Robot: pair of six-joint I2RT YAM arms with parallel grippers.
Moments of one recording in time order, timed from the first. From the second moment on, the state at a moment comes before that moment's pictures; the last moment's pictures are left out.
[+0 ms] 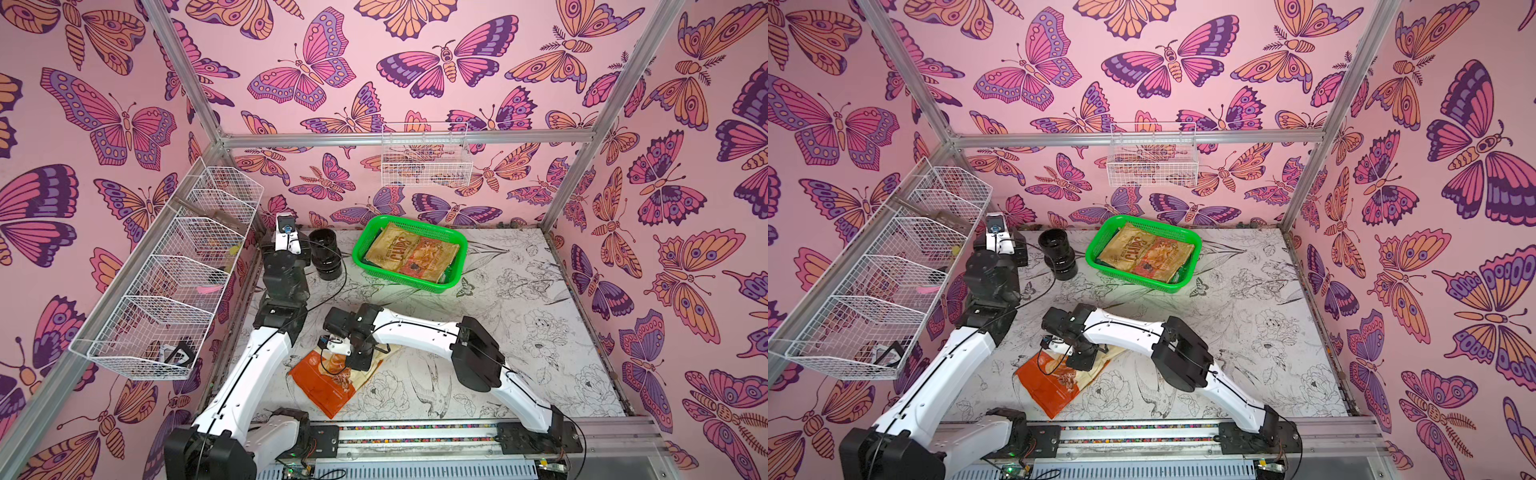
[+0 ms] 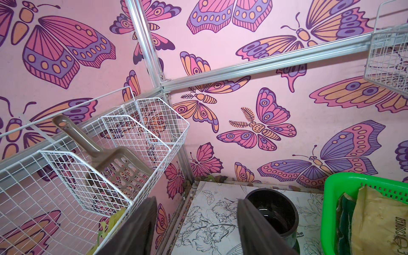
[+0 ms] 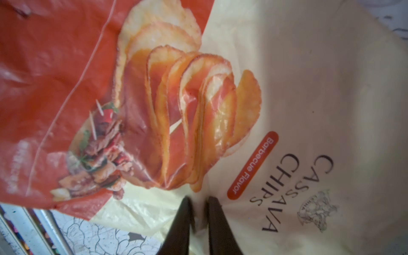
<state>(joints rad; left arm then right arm) -0.16 1.10 0.91 0.28 -0.50 0.27 1.24 2.40 2.11 -1.11 -0.08 -0.22</state>
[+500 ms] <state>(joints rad) -0.16 1.10 0.91 0.28 -0.49 0.26 1.20 2.29 1.93 -1.01 -0.06 -0.16</state>
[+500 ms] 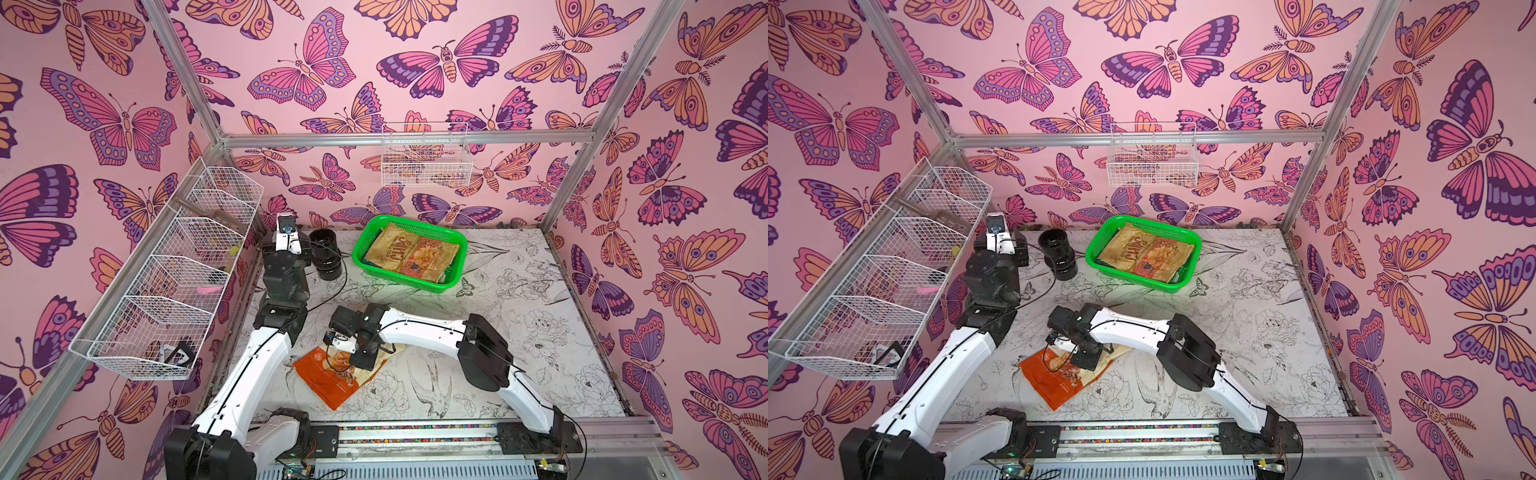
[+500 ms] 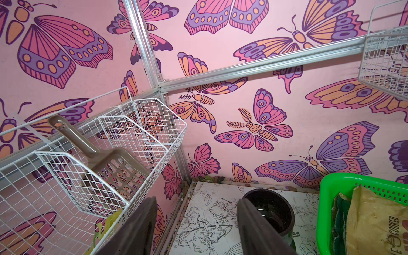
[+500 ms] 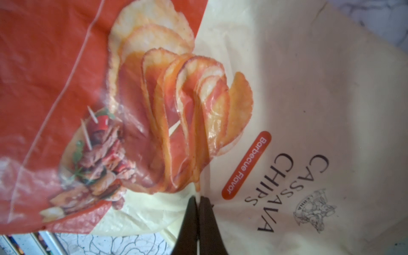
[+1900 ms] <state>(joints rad) -0.31 1.21 0.90 0.12 -0.07 0.22 0.67 1.79 1.72 -0.83 0.10 0.33</state>
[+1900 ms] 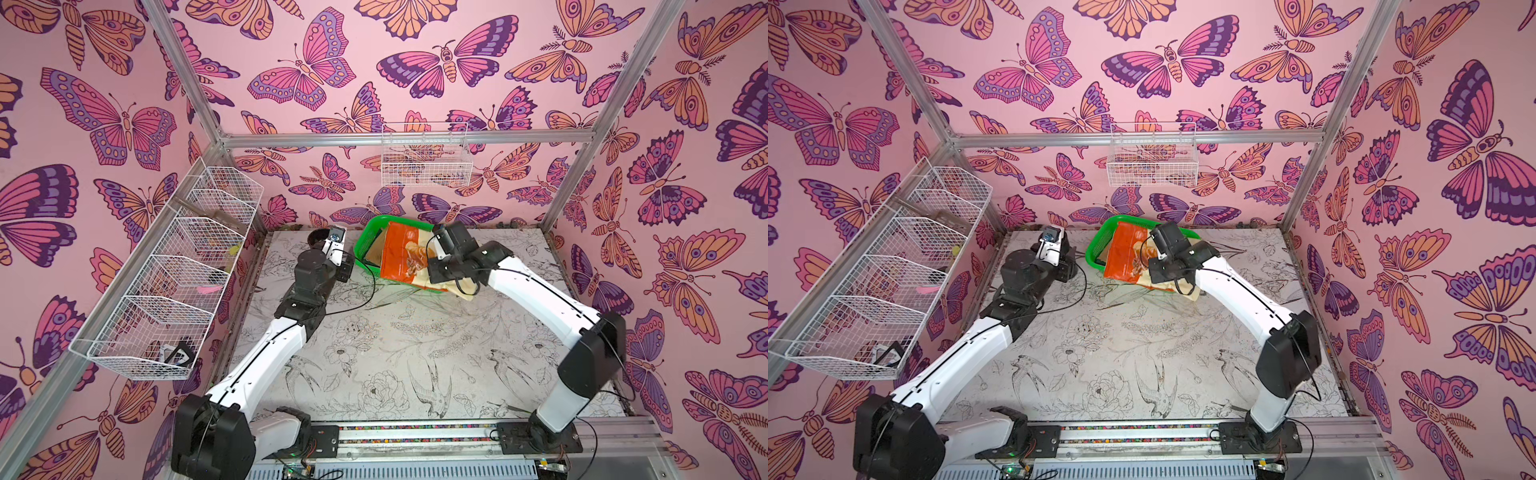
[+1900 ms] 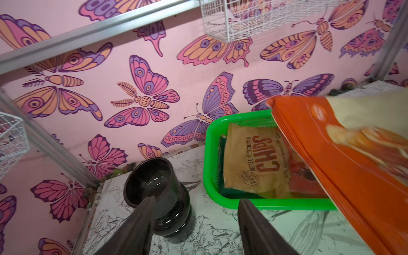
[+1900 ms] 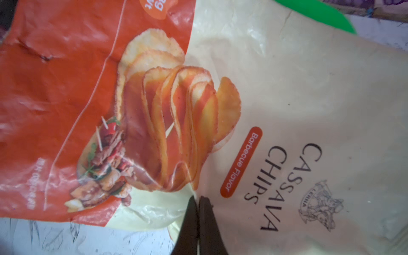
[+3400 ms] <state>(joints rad) -0.37 1.24 0.91 0.04 0.08 0.23 0.60 2.45 2.41 -0.77 0.01 0.39</state>
